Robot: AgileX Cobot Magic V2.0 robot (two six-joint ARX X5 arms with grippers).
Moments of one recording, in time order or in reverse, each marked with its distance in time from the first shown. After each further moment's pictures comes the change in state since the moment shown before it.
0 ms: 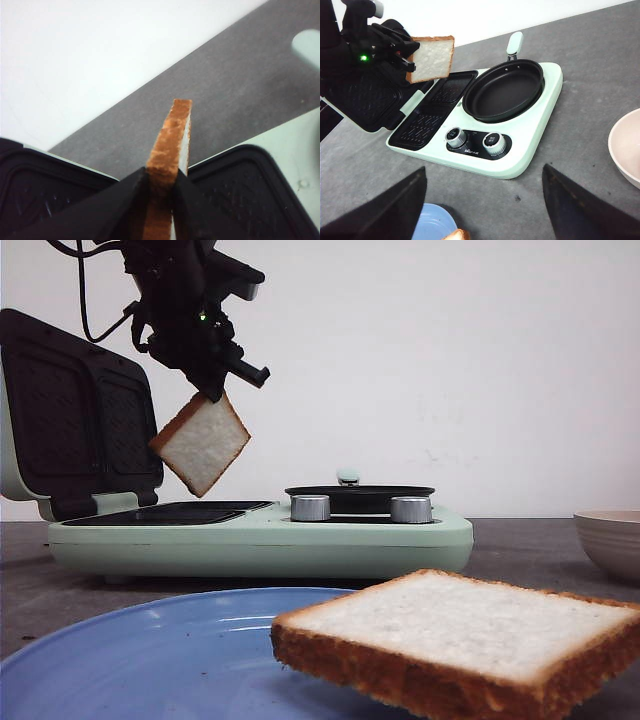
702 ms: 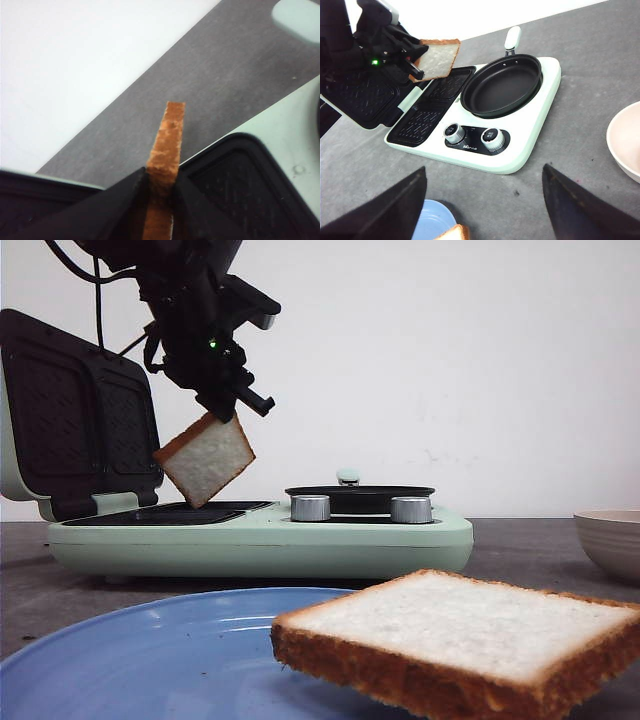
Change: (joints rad) left arm -0.005 0.067 0.010 0.023 0.023 0.088; right arm 0.000 0.000 0.000 -0.018 0.003 0.000
